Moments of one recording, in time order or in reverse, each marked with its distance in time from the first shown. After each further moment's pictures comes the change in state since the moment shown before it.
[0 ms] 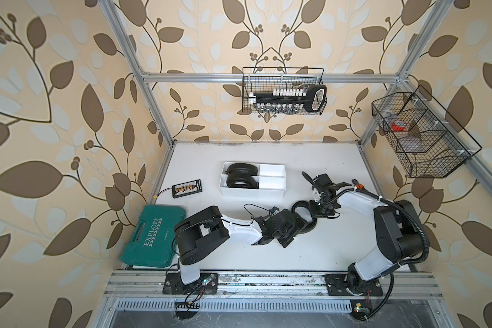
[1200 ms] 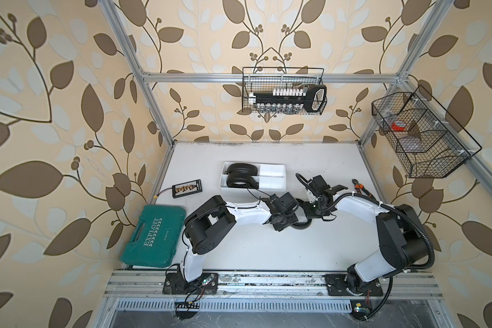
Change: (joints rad) left arm 0.105 0.127 0.323 -0.546 0.025 0.315; right arm 0.099 -0.052 -0.024 0.044 0.020 0.016
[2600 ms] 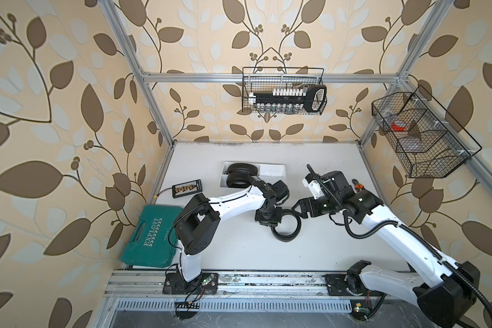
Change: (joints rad) left arm 0.121 -0.090 0.185 -0.671 0.101 0.657; right arm 0.168 -0.472 0.103 -0.151 -0.222 -0.010
